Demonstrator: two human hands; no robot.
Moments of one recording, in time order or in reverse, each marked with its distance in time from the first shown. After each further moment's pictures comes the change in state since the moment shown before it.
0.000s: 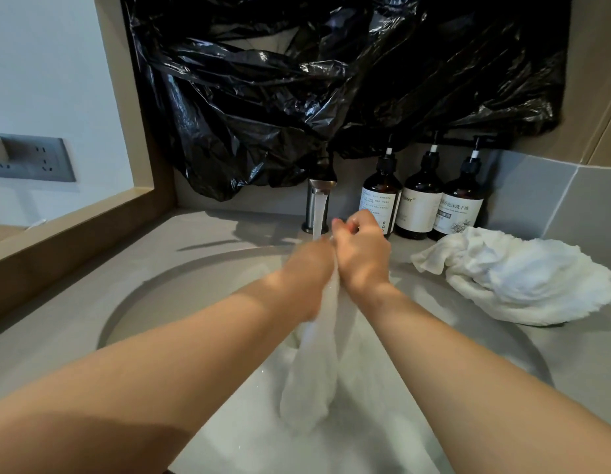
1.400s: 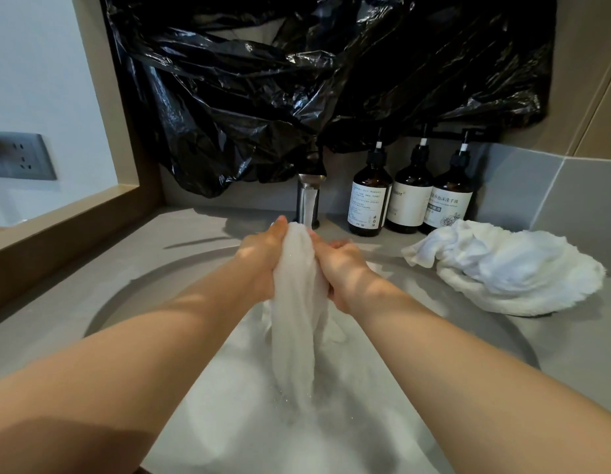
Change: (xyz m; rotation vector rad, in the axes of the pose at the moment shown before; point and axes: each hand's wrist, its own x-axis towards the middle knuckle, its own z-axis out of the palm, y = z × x) left_hand 0.026 0.001 -0.046 -0.152 0.170 0.004; right_hand 0.004 0.019 0.010 0.197 -0.308 0.488
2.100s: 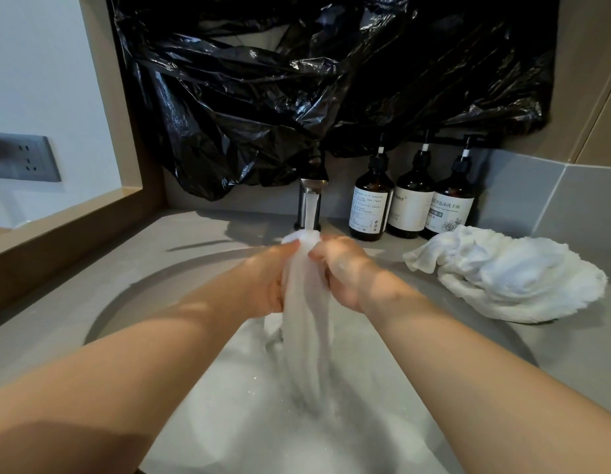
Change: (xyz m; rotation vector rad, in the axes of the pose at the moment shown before) left_hand -0.017 -0.002 -0.007 0.125 -0.219 -0.167; right_hand -0.011 -0.012 -0.002 -0.060 -0.177 -0.119
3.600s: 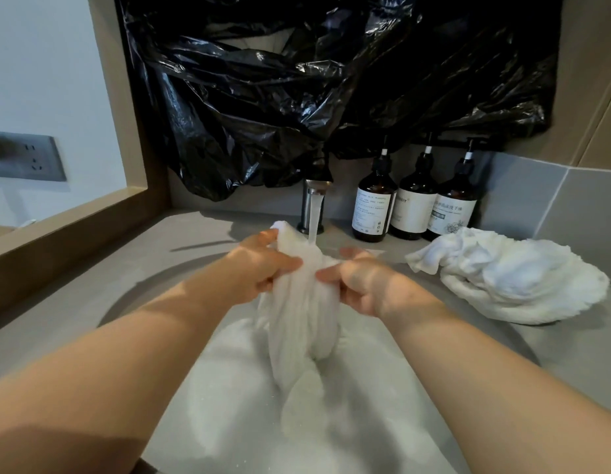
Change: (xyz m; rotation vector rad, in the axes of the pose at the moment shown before) left_hand 0.008 0.009 -0.019 0.310 0.077 0.229; right_hand -0.009 0.008 -0.015 0.168 0.024 0.105
